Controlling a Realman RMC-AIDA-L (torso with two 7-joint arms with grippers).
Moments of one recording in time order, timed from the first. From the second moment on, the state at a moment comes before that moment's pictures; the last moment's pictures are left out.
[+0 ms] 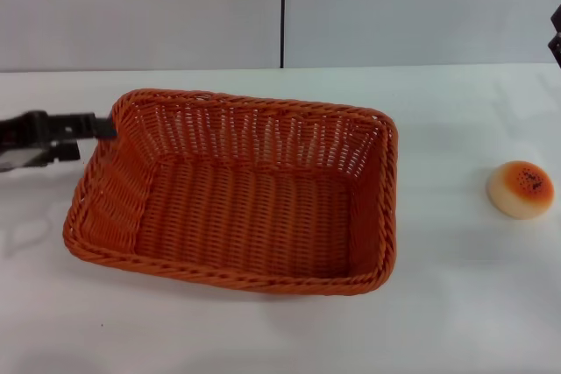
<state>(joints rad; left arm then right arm) -0.26 -2.06 0.83 1.34 2.12 1.61 -2.71 0.45 2.08 -0.48 0.04 -1.04 -1.49 0.19</state>
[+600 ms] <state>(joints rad) -0.25 -2.05 0.39 0.93 1.77 1.66 -2.06 0.29 2.07 -0.48 -0.45 -1.38 -1.50 1.00</state>
